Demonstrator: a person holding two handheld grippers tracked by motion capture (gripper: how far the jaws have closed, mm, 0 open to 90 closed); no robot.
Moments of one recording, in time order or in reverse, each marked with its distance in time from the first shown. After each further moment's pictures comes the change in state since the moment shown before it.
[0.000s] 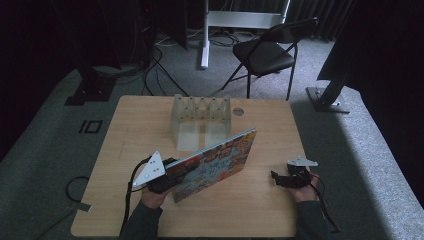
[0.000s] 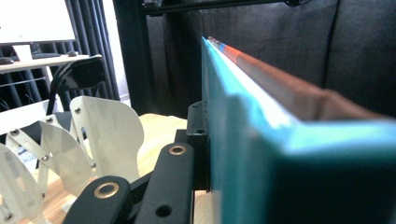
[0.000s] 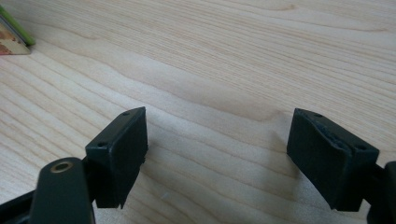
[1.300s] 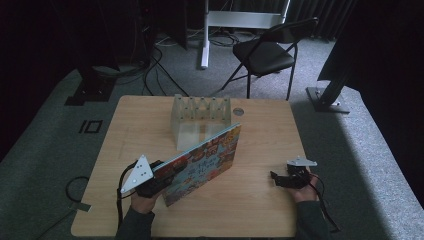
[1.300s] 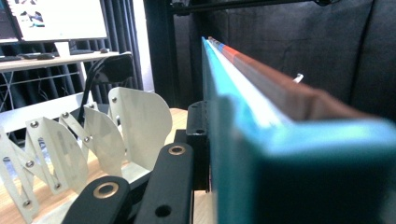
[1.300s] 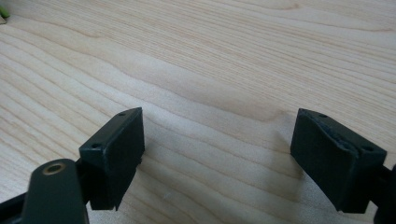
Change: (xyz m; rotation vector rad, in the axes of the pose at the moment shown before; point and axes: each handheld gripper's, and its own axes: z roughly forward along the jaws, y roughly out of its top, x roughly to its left) left arm 0.000 -0.002 -0.027 0.006 0.109 -0.013; right arm 0.000 0.000 0.001 0.004 0.009 -0.010
